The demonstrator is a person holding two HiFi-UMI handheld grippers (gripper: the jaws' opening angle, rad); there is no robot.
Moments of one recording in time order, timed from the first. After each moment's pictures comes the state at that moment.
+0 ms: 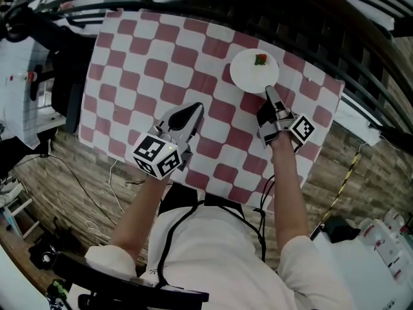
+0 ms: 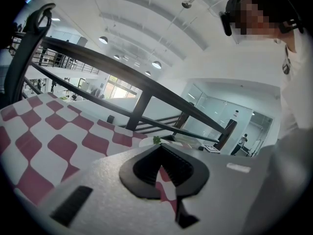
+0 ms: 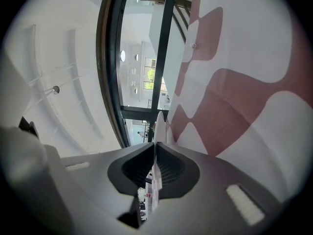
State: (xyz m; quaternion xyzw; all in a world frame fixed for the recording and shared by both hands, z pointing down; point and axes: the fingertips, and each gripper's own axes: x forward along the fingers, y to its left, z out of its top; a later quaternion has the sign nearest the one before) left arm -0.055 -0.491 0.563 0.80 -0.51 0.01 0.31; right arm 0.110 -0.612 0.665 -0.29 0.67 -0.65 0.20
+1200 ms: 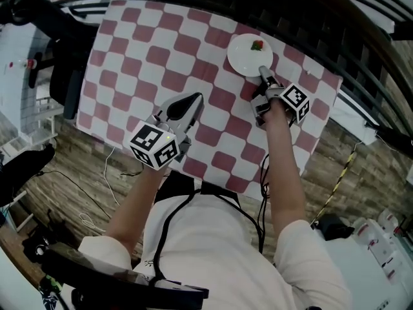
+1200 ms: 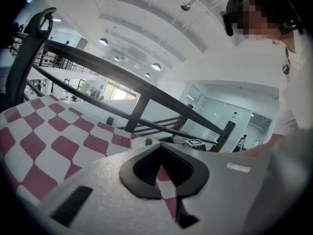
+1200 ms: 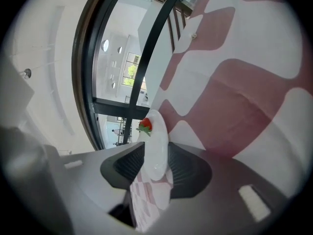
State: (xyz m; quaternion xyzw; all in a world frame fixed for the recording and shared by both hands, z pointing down) left arm -0.056 -0.474 0.548 0.80 -0.51 0.00 0.31; right arm 0.090 -0.630 0.708 -0.39 0.62 -0.67 0.08
